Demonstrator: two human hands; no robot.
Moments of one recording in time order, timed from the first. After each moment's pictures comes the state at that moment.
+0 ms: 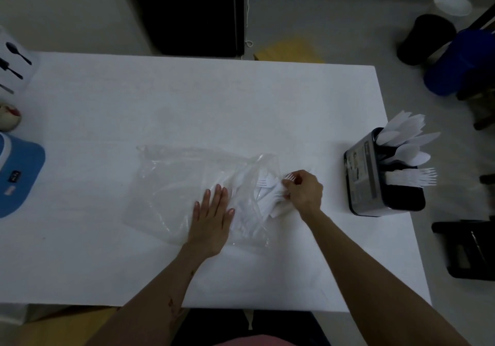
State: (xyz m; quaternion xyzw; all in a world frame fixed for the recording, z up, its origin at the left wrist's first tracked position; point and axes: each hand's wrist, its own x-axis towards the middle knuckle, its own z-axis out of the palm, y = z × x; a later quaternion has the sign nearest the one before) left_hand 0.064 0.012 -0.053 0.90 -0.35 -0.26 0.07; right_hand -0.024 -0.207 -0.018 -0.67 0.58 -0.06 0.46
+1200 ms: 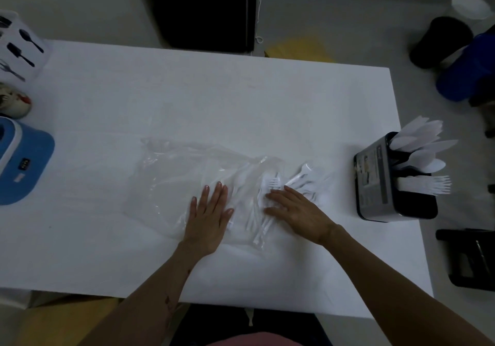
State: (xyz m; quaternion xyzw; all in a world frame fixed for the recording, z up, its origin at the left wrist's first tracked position) left_hand 0.075 0.032 -0.065 0.91 -0.38 -0.17 0.05; right_hand -0.064 -0.204 -0.037 -0.99 -0.10 0.03 0.12
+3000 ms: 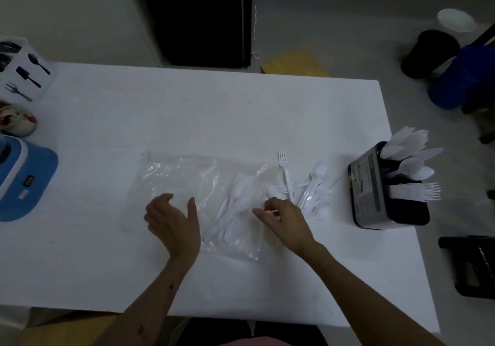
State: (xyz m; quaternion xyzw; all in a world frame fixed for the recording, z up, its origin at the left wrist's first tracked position) left_hand 0.091 0.027 0.000 0.96 -0.01 0.08 0.26; right_hand -0.043 -0.162 0.000 -0.86 0.28 0.01 0.44
